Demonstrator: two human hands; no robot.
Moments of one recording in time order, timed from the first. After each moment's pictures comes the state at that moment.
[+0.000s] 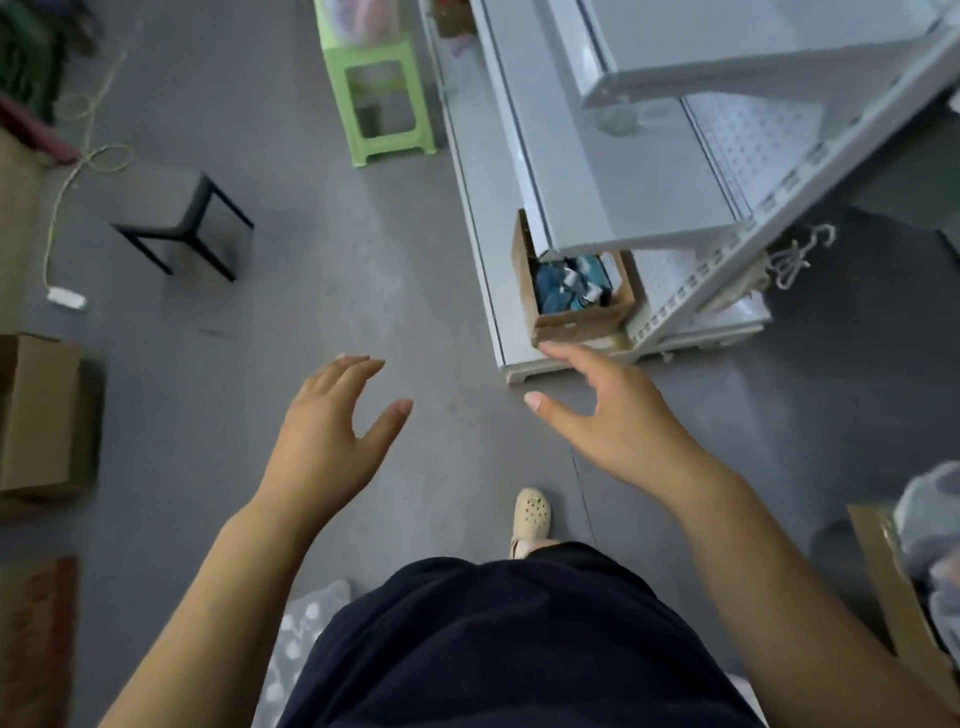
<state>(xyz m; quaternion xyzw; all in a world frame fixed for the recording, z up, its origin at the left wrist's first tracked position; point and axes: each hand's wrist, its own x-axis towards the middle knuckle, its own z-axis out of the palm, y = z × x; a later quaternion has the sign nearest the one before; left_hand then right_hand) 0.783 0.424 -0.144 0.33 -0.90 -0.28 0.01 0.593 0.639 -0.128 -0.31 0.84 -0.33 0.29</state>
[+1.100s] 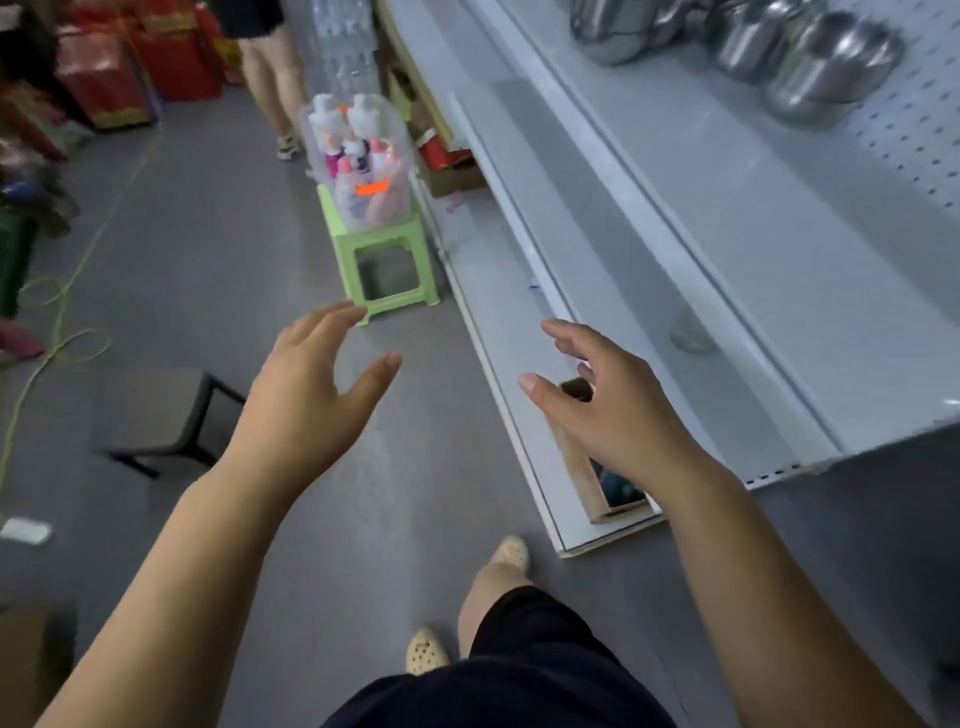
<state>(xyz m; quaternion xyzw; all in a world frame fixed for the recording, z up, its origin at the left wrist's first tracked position) 0.543 0.014 -0.060 0.23 -0.93 -0.27 0.14 0.412 0.252 -0.057 -0.23 0.85 -0.43 0.19</state>
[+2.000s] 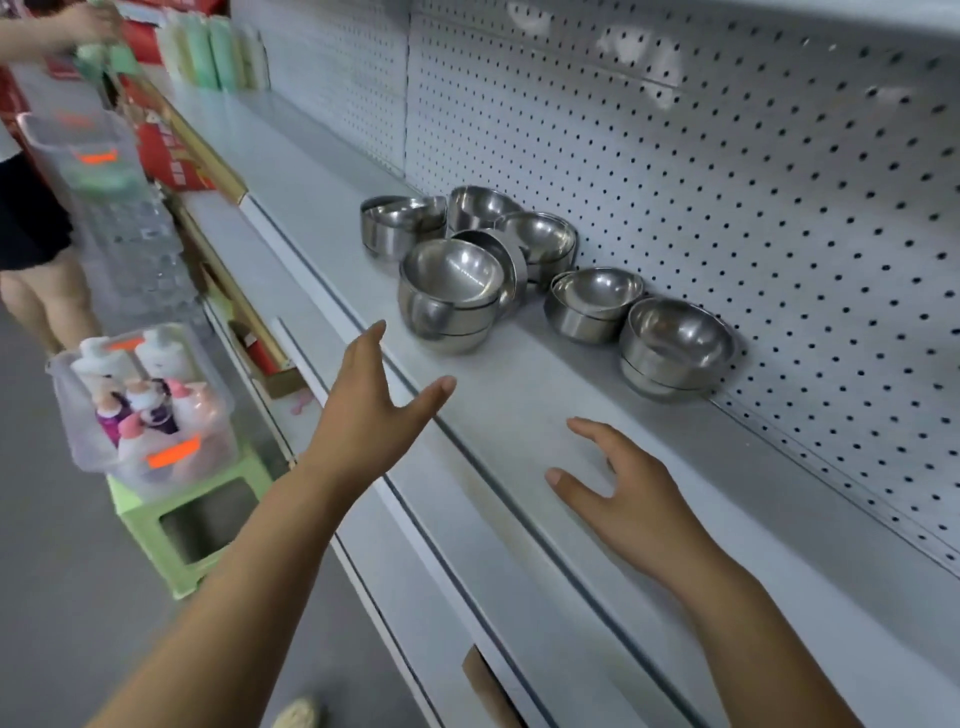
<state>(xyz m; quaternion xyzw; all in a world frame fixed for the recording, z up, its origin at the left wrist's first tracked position) 0.076 -0.048 -0.032 0.05 -0.88 -0.45 0.16 0.096 0.222 -0.021 -0.08 0.91 -0.40 0.06</state>
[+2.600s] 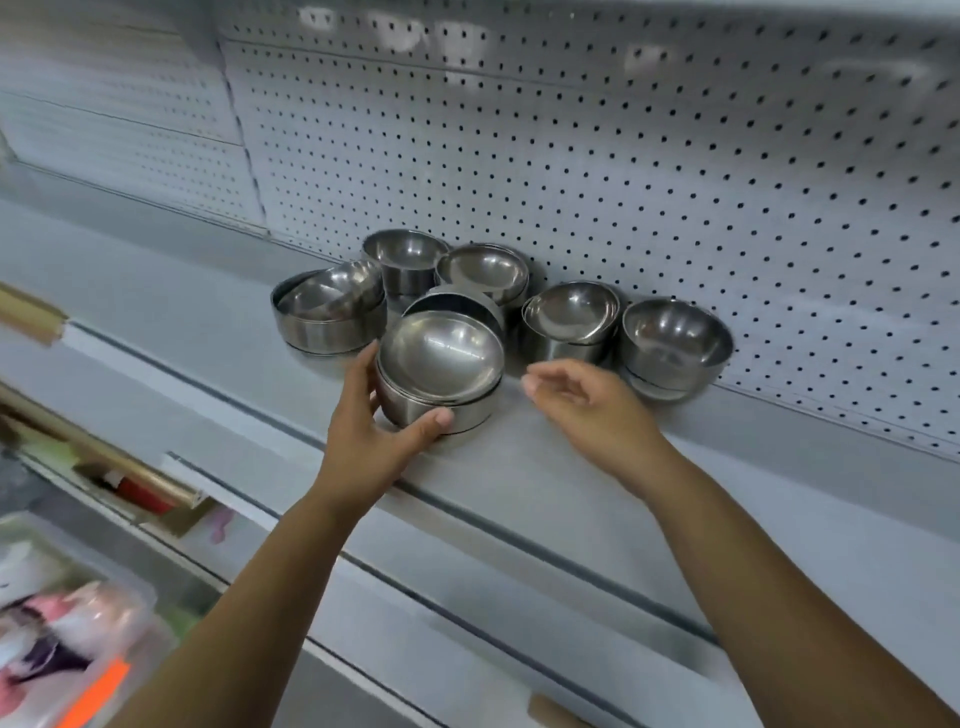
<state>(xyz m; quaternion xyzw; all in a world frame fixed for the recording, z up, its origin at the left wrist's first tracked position) -0.095 -0.126 -0.056 -0.17 -0.75 -0.63 0.06 -0.031 0.110 -0.004 0.07 0.85 -0.51 -0.08</state>
